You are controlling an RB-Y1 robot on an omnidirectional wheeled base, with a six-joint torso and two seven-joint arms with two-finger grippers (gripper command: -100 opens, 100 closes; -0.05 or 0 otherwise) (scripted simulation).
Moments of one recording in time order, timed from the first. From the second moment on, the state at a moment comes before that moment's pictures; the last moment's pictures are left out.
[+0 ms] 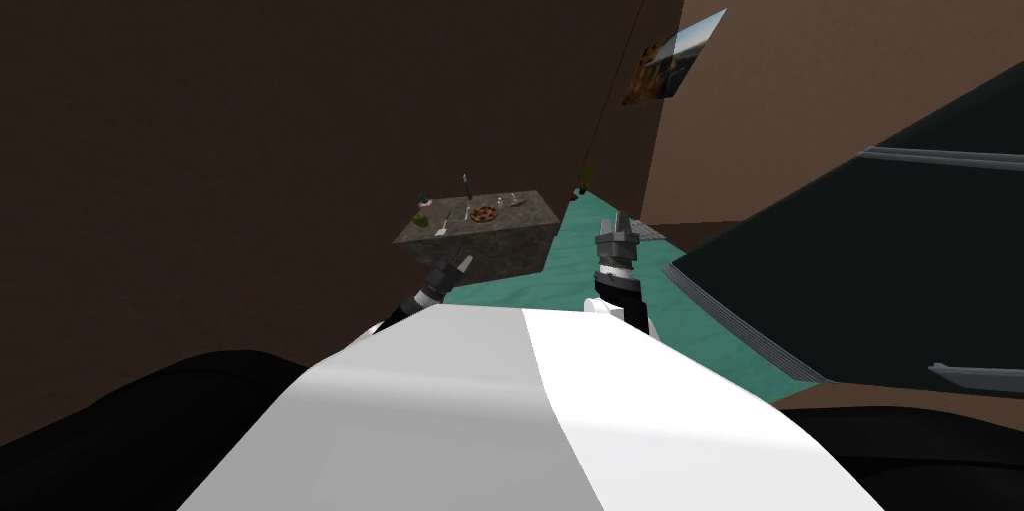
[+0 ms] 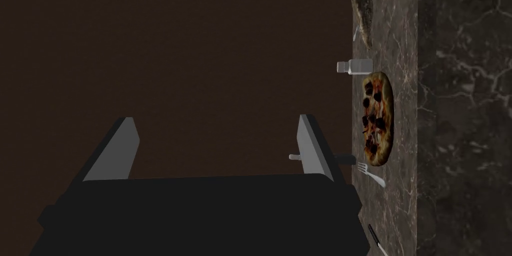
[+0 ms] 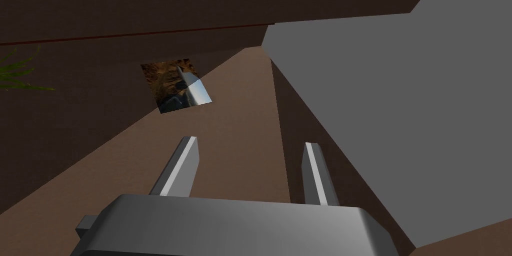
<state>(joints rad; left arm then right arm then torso) 0.76 0.73 -0.27 -2.29 0.24 -0.46 0.04 0.53 0.02 0.02 -2.26 -0.01 -0.45 0.05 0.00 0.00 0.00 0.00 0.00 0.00</state>
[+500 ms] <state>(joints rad) 0.78 0.86 -0.31 -2.24 0.28 -0.45 0.05 0.53 0.02 0.02 -2.26 -0.01 -0.45 0.05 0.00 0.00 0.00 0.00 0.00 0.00</state>
